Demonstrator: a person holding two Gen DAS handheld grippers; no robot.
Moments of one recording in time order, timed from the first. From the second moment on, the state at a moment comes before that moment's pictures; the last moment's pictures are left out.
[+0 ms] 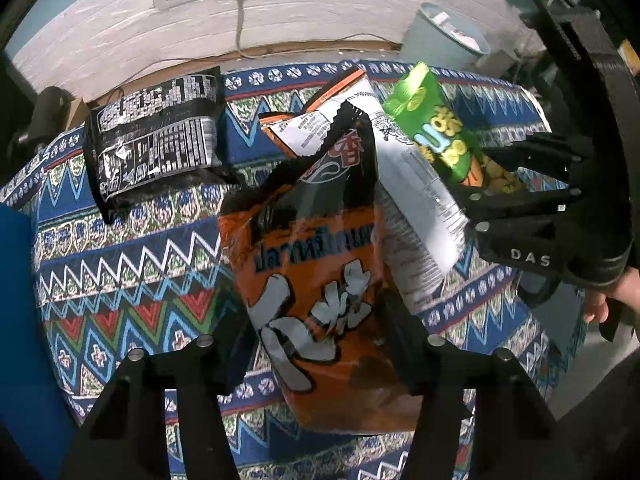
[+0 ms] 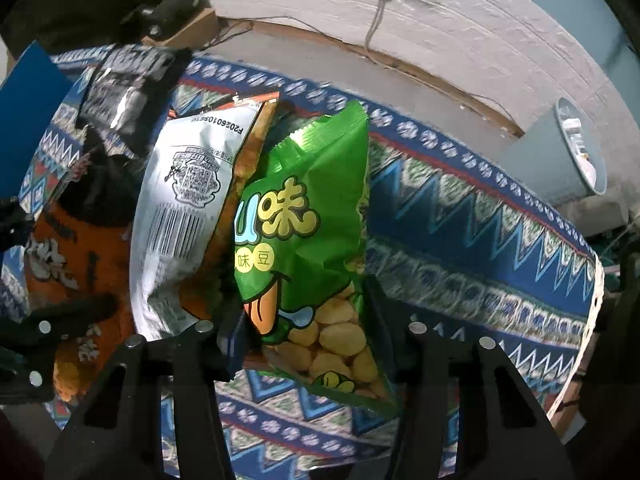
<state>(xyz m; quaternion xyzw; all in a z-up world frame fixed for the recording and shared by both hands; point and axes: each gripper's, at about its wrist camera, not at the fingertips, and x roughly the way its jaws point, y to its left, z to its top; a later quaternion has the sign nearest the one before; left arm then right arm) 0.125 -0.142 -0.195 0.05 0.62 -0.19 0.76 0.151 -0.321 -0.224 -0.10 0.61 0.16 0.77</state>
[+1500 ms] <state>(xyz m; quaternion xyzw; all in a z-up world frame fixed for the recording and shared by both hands) 0.062 -0.066 -0.144 0.09 0.58 -0.14 0.80 0.074 -0.306 -0.128 -0.02 0.56 0.14 0.82</state>
